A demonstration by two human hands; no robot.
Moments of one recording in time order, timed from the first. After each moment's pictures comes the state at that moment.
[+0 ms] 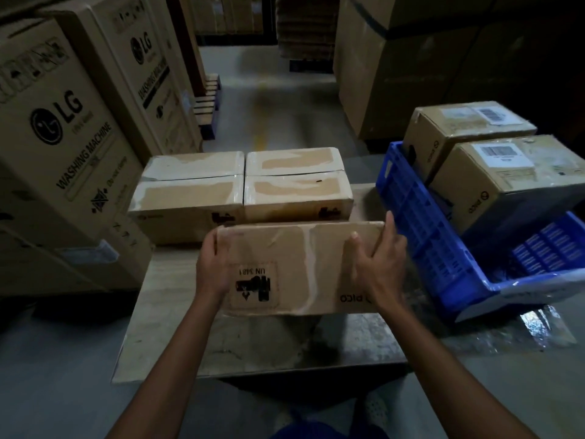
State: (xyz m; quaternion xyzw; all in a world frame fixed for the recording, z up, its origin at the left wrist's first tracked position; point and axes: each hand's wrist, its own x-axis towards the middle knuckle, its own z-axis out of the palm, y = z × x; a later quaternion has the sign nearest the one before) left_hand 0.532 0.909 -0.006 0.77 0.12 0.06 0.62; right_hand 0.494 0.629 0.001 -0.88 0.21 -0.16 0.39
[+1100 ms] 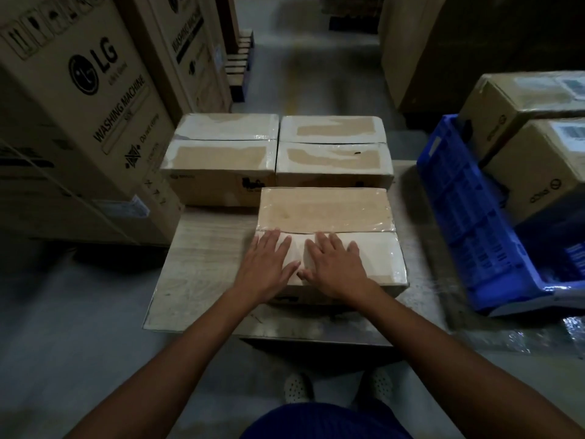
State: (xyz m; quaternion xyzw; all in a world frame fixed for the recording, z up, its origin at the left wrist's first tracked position) left_hand 0.507 0.911 -0.071 0.98 -0.16 -0.06 0.07; right_hand 0.505 0.723 -0.048 -0.97 -0.15 0.16 0.02
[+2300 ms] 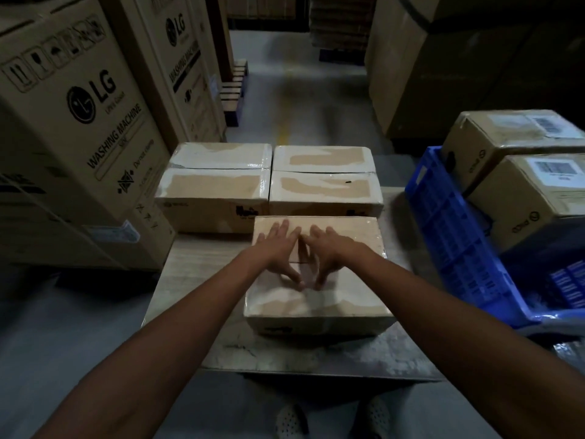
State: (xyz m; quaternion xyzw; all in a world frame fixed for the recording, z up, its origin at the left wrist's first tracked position) left_hand 0.616 0.881 -0.026 0.94 -0.19 -0.26 0.06; right_hand 0.611 0.718 -0.004 -0.94 -0.16 0.28 -0.01
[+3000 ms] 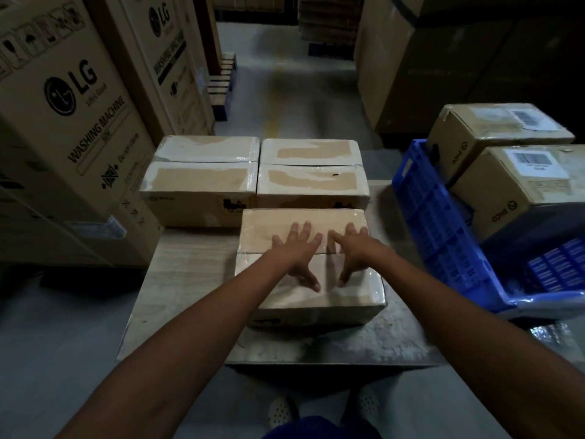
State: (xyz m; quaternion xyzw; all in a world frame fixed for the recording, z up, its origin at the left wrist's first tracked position) left_hand 0.594 0.819 -0.036 0.93 -0.23 -0.29 0.05; right_hand 0.585 0.641 -0.009 -0.95 -0.04 0.31 0.00
